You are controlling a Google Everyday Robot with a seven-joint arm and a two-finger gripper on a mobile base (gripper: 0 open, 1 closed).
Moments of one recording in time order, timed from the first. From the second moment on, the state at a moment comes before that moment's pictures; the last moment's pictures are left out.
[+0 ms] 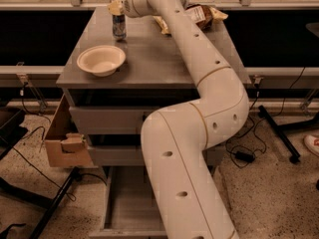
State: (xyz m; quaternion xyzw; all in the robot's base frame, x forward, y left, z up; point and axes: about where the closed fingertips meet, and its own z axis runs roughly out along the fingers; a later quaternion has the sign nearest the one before) arm 0.938 0.134 0.942 -0.29 0.76 0.25 0.53
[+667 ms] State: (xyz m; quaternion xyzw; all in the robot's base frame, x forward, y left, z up) arm 0.938 0.134 0.942 -0.29 0.76 0.24 0.53
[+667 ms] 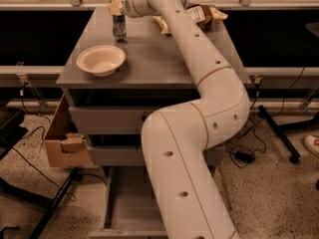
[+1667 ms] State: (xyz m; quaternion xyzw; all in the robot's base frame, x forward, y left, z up) arm 0.938 0.134 0.941 -0.29 0.76 0.24 0.53
